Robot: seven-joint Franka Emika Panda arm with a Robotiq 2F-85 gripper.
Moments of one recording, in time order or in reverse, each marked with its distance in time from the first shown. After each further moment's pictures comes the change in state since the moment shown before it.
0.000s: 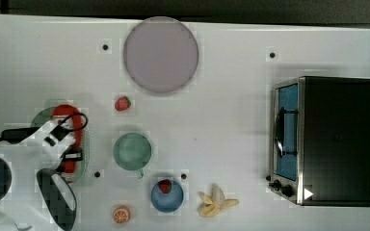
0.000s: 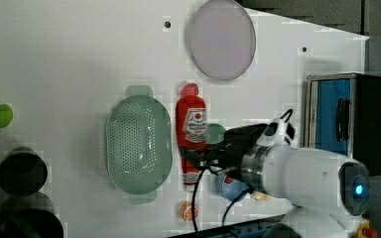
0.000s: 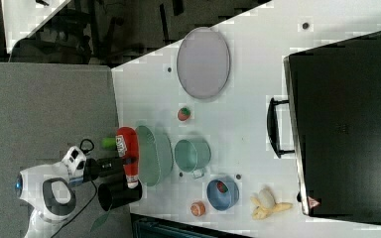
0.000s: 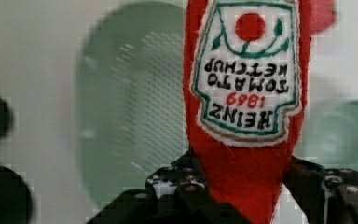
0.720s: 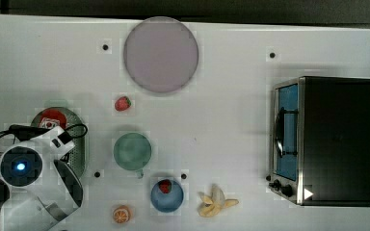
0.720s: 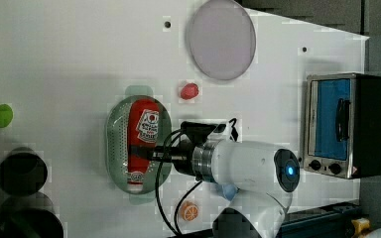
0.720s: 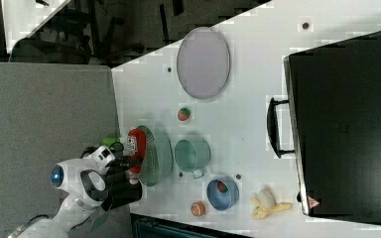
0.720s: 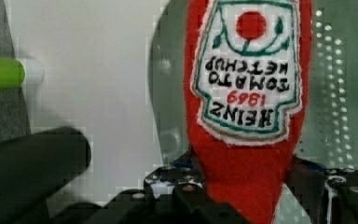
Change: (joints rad) arm 0.025 0.343 0.039 0.004 -0.021 0.356 0.226
